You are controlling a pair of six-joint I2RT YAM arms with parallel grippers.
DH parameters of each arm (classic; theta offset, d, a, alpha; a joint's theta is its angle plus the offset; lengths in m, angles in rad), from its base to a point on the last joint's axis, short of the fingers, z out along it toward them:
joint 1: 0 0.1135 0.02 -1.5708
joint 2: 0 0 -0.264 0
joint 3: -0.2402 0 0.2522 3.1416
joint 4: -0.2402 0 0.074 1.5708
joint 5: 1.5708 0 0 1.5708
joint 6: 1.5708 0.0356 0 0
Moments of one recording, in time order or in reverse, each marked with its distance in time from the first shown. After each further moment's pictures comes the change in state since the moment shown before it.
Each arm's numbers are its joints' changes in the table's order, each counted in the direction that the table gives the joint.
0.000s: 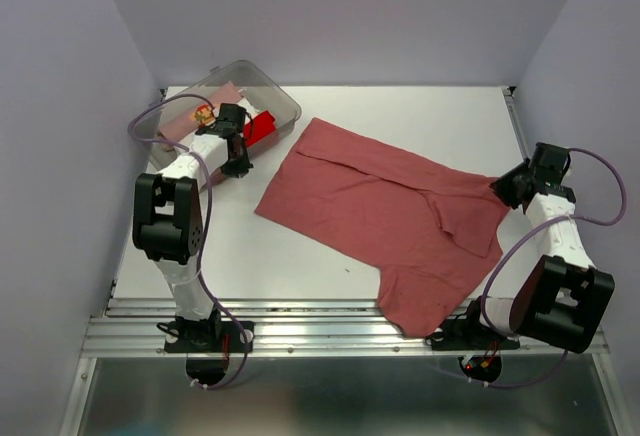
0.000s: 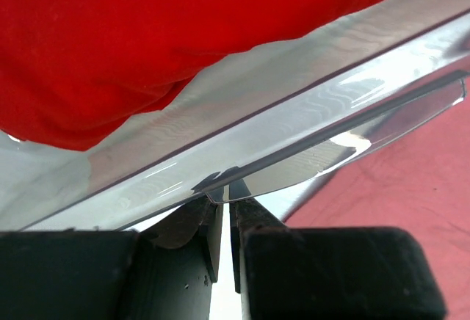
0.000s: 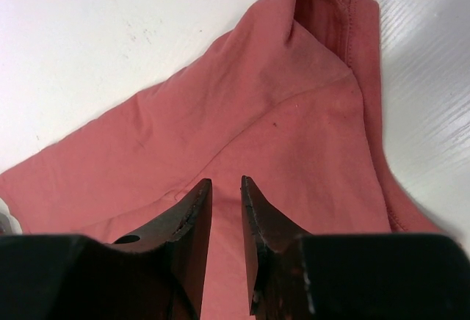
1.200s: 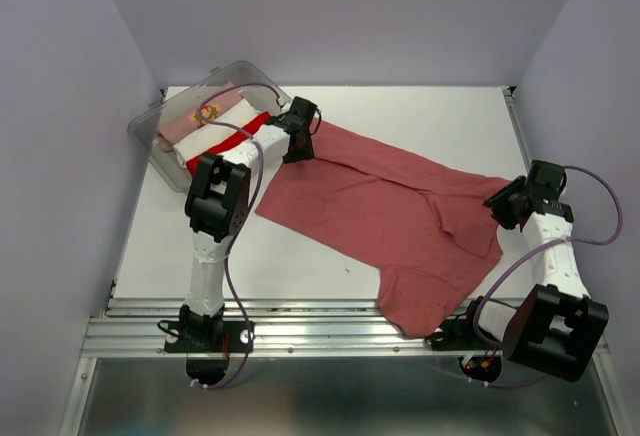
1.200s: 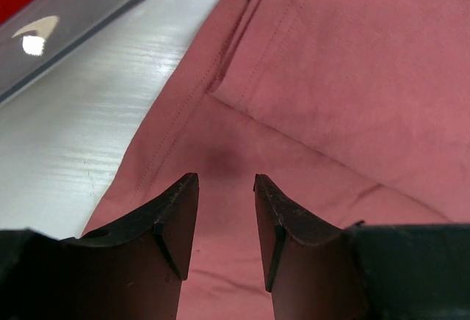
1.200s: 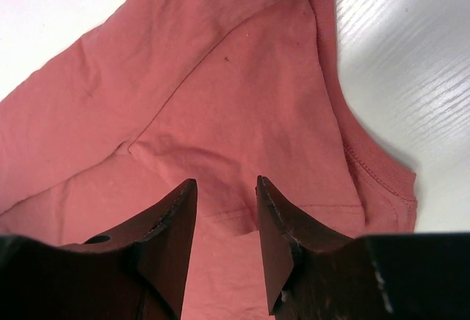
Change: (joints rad) left arm -0.290 0.312 -0.360 0.045 -0.040 -0.192; right arm 0.000 -0.151 0.109 -0.130 0.003 -0.035
